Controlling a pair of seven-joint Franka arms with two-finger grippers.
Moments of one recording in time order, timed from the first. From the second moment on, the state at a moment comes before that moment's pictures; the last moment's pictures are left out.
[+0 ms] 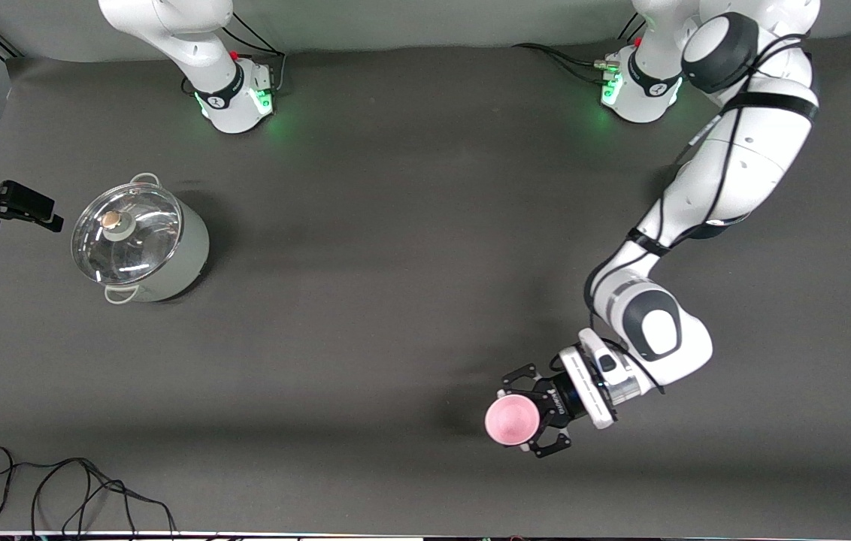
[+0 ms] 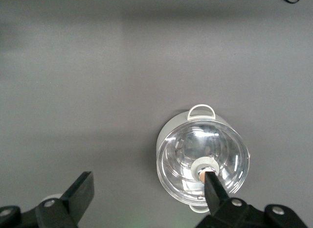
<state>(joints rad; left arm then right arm) 0.00 1.04 -0.60 -1.15 -1.42 2.55 2.17 0.00 0.03 -0.06 -1.53 0.01 1.53 -0.02</state>
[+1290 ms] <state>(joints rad) -0.54 1.00 -0.60 -0.87 -1.42 3.27 1.83 0.08 0.00 -0.05 -1.47 0.08 1.53 1.06</state>
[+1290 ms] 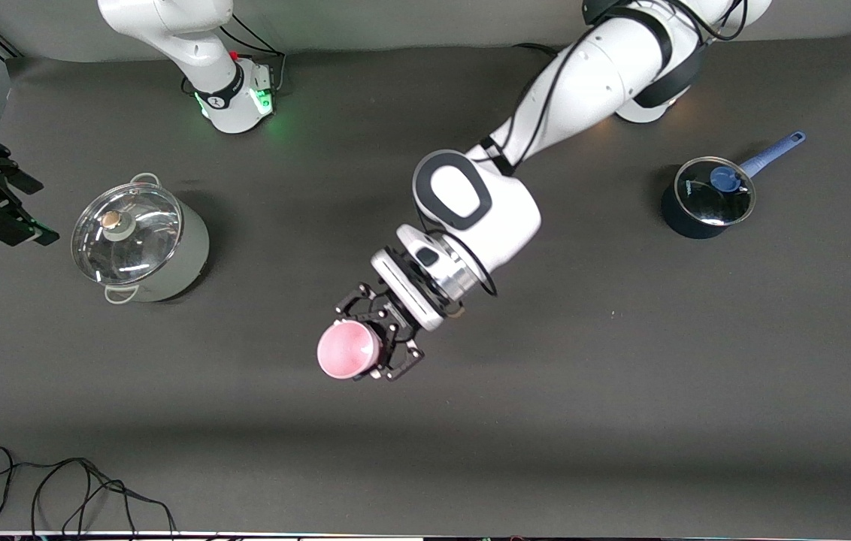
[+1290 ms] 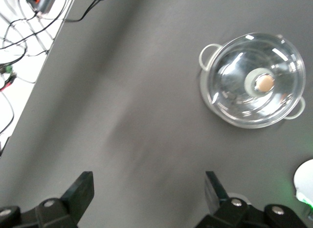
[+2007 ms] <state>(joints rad) -0.59 1.00 -0.59 -0.85 -1.42 3.32 1.81 0.27 0.23 -0.04 -1.24 0.13 1.59 1.08</state>
